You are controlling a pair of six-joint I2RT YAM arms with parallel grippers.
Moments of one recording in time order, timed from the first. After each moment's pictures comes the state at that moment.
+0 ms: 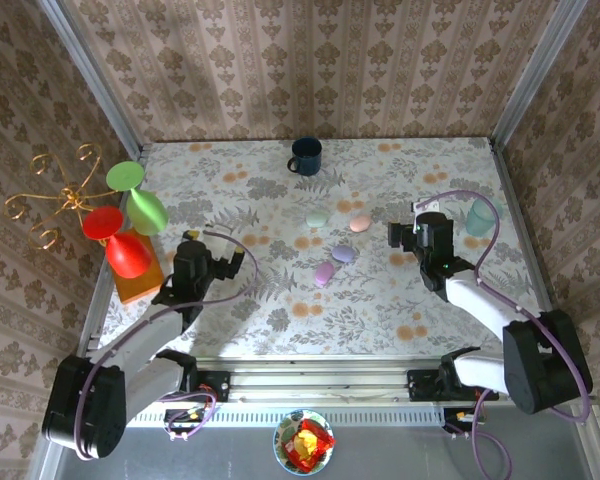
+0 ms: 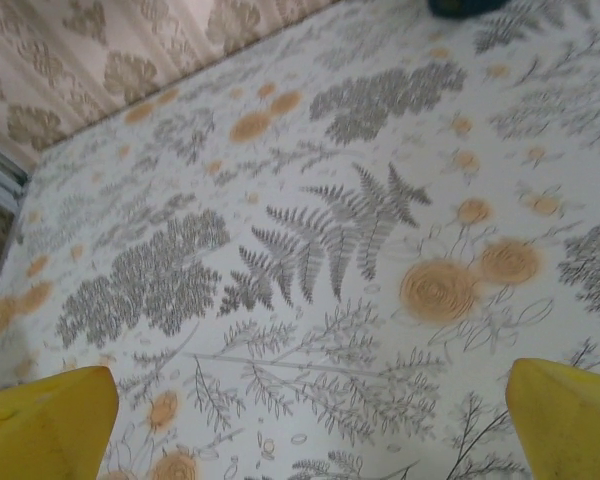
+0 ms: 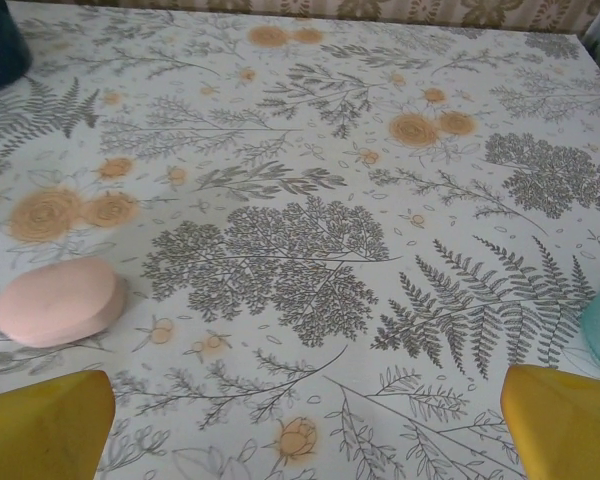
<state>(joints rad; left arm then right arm) -0.34 1.01 0.33 0.25 -0.15 0.27 0.22 1.25 0.54 0.18 0.31 0.07</state>
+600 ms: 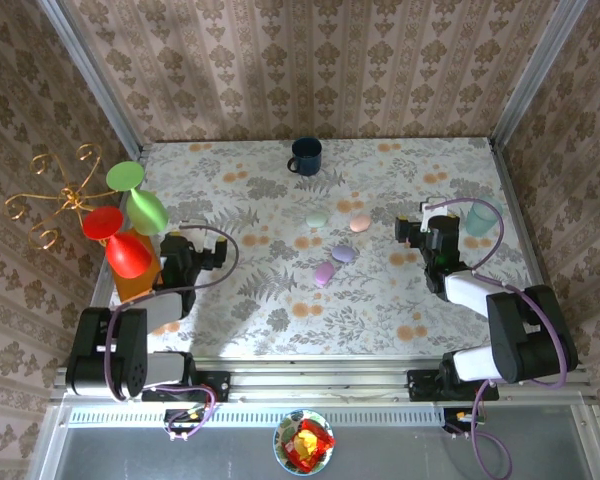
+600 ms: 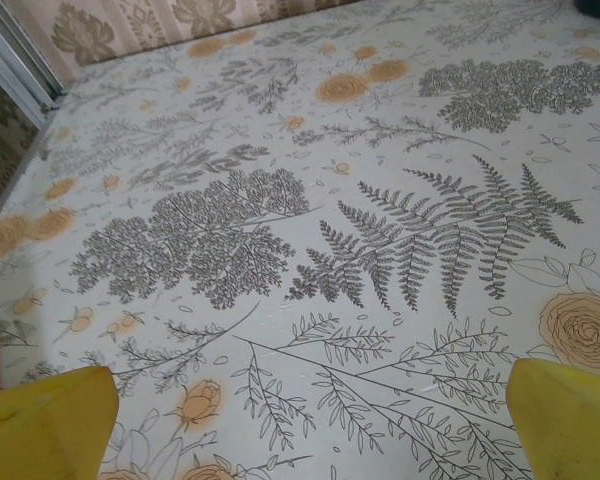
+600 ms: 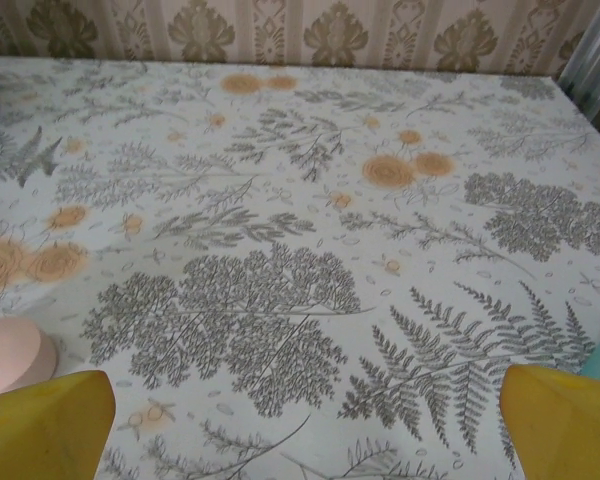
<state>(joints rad) -0.11 1.31 0.31 0.59 -0.02 0.16 0.10 1.39 0.46 0.55 0.22 0.01</state>
